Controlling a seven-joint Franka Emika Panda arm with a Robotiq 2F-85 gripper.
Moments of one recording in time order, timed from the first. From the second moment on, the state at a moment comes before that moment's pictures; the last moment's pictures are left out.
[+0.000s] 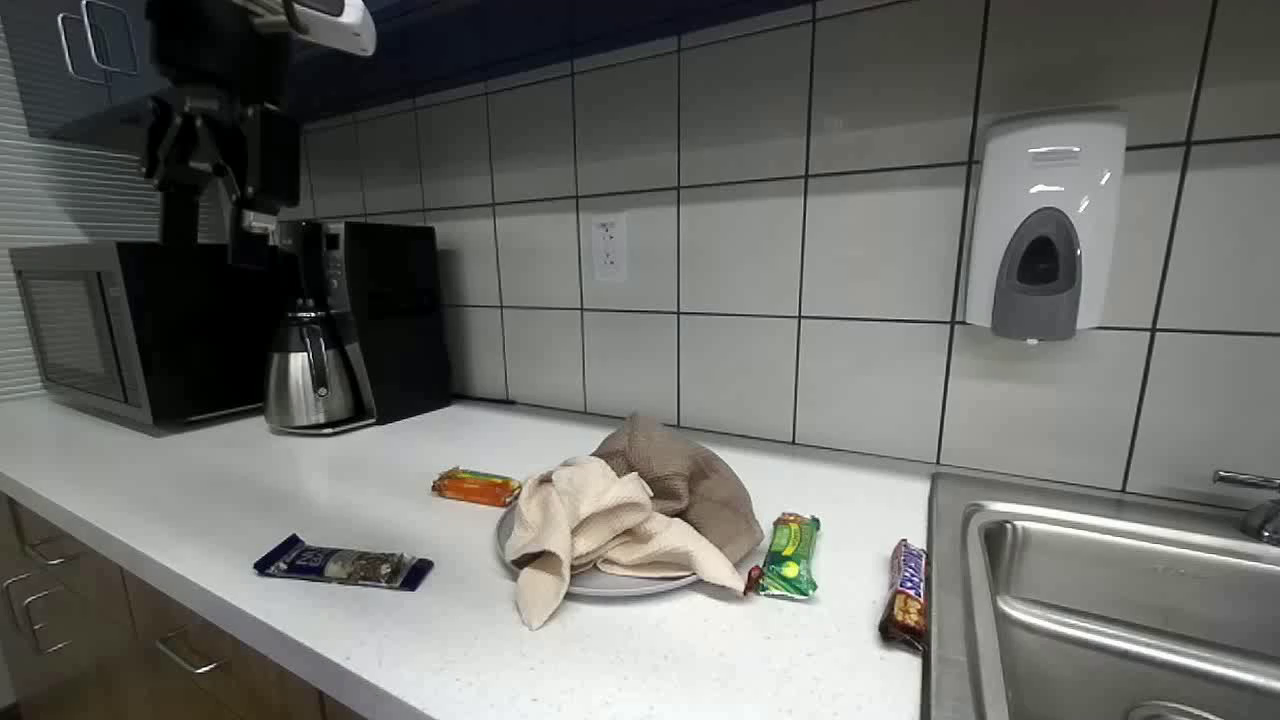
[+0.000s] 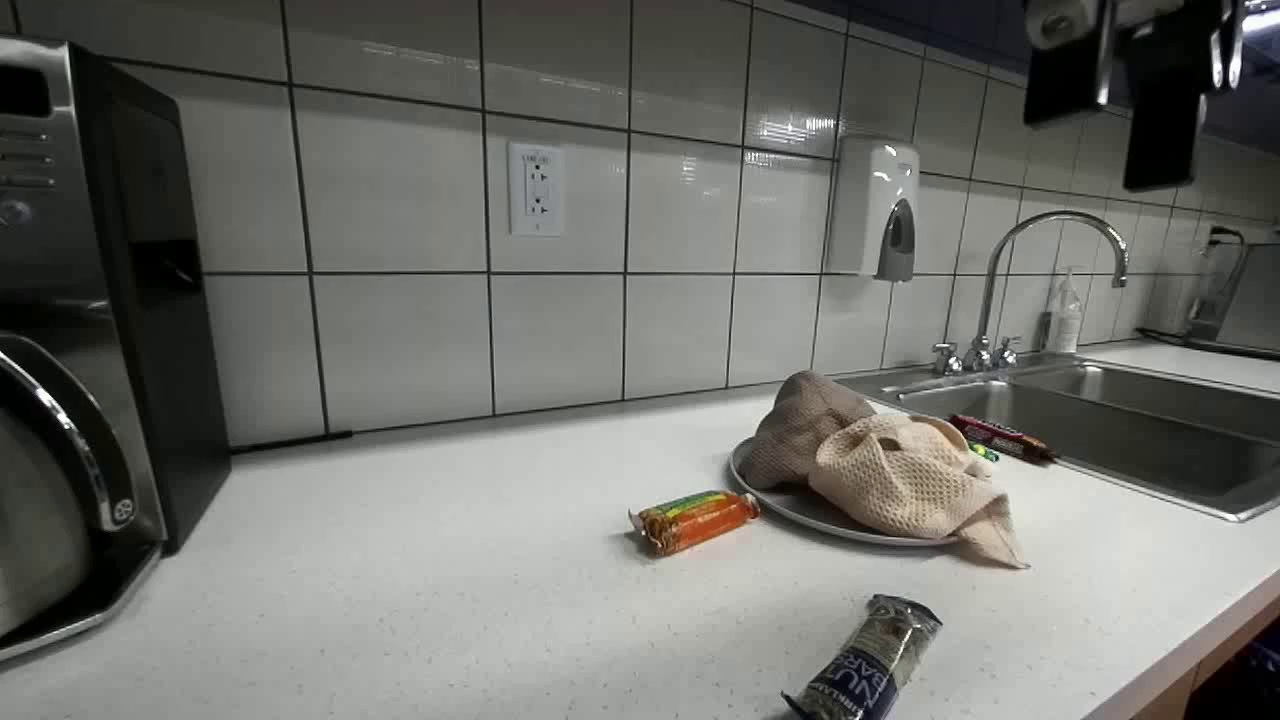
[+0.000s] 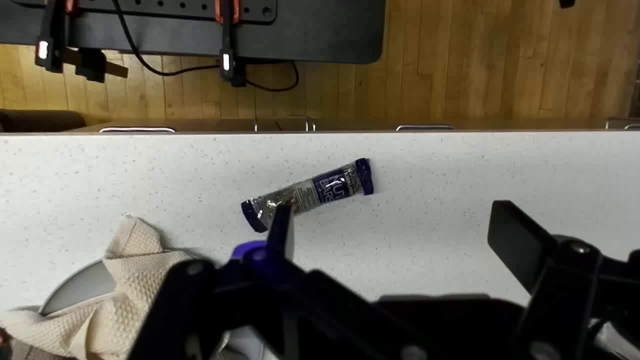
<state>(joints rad) 0.21 -0.65 0.14 -2.51 0.27 1.79 0.13</state>
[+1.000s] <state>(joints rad) 0.21 -0.65 0.17 -2.51 0.21 1.84 0.13</state>
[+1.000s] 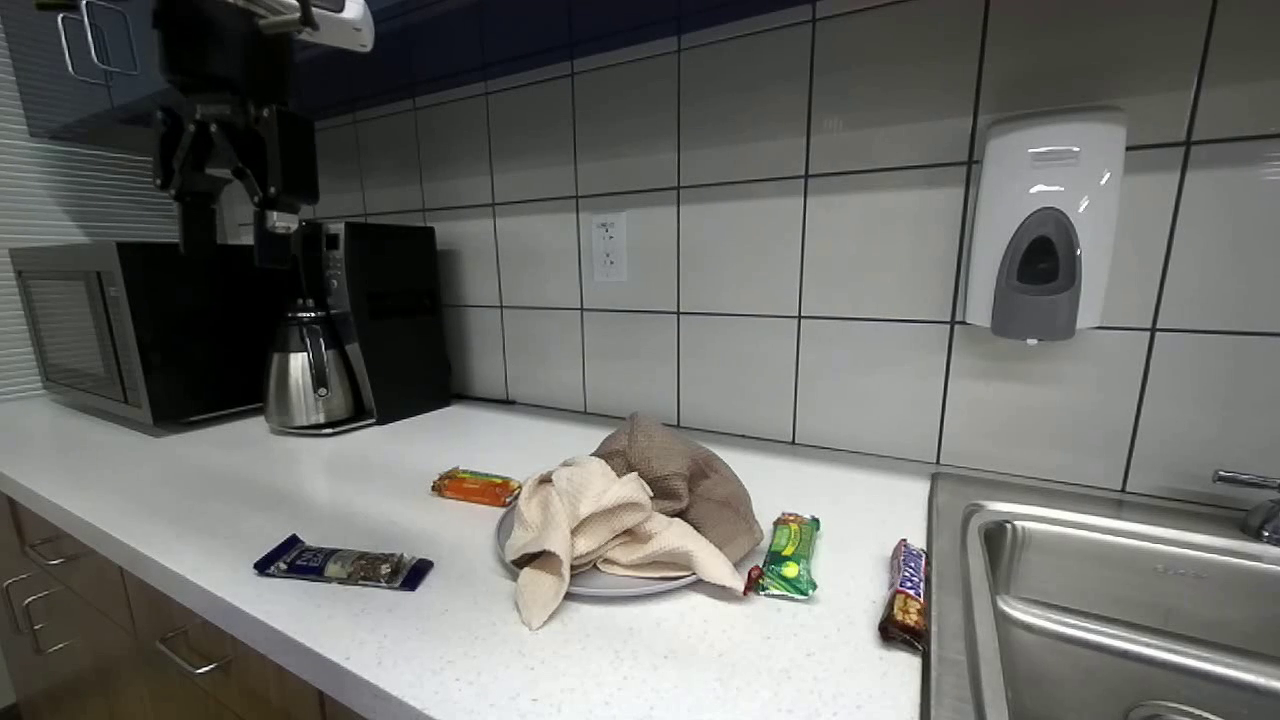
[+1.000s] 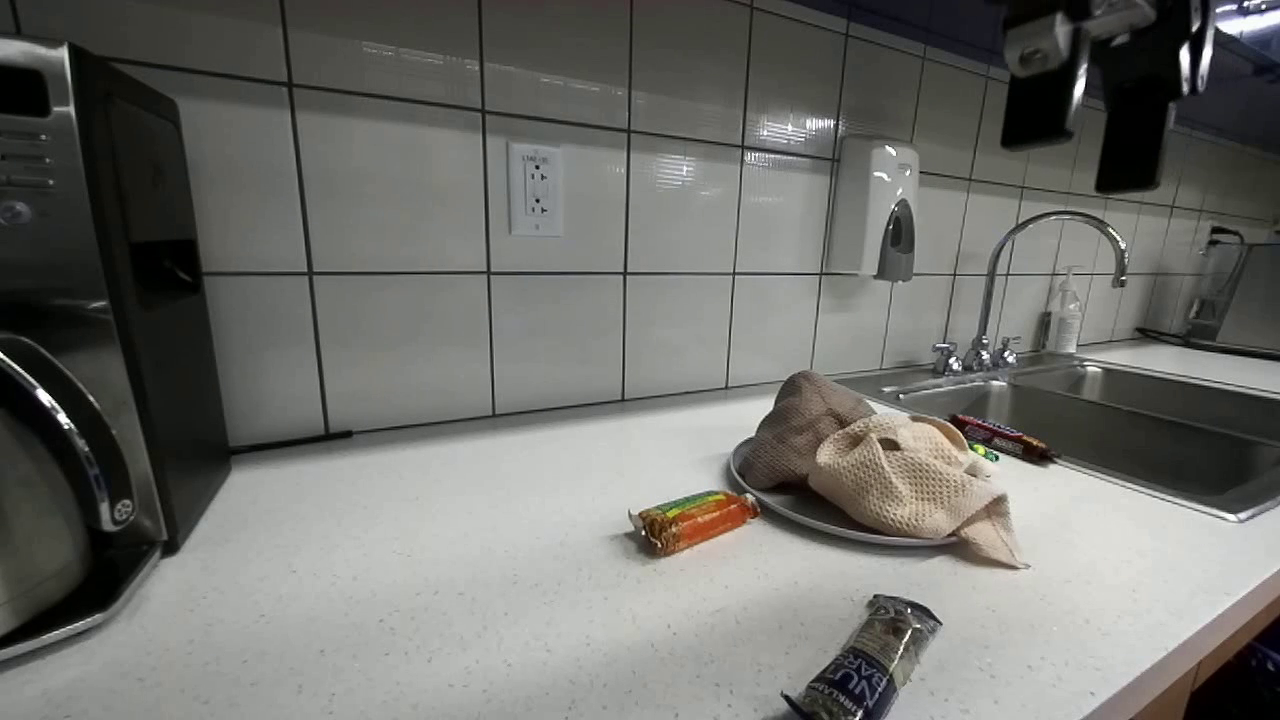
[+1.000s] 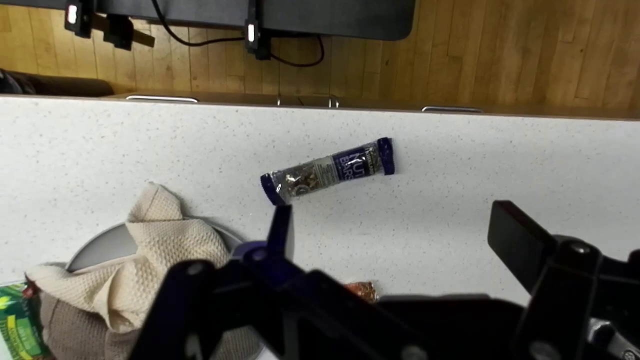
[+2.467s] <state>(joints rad) 0.07 -0.65 0.18 -2.68 0.05 2.17 0.30</state>
